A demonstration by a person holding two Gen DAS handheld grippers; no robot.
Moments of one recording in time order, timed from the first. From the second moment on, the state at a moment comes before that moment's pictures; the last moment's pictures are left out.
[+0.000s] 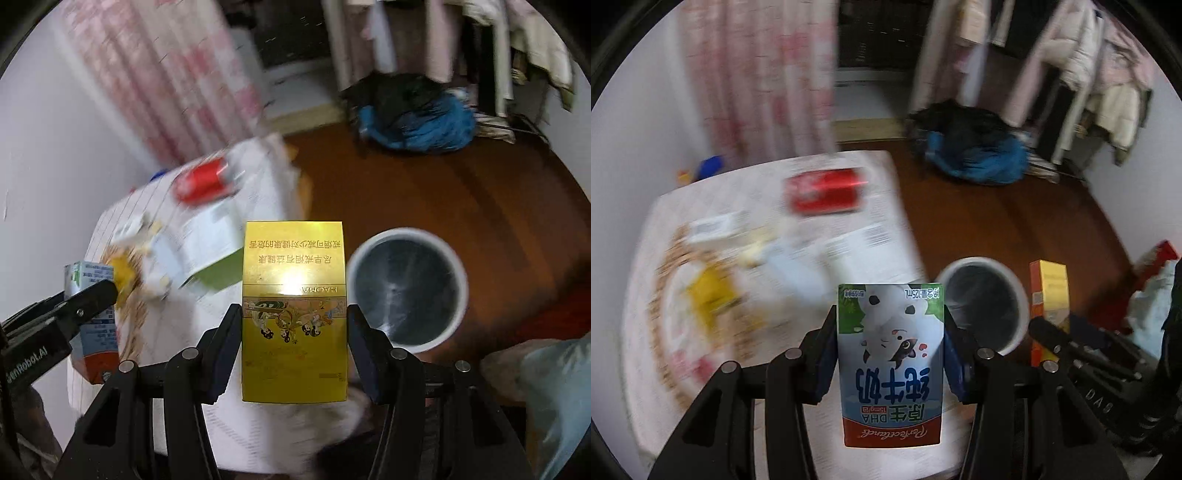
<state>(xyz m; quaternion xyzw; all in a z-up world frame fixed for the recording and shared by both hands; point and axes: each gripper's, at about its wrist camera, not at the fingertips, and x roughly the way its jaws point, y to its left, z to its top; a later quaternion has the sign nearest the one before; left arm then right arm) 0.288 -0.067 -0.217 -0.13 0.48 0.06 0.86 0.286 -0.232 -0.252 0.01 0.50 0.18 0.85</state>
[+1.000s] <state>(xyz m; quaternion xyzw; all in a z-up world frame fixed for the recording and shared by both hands) 0.471 -0.188 -0.372 -0.09 0.61 0.01 0.79 0.459 -0.384 -0.449 0.05 0.63 0.04 0.77</state>
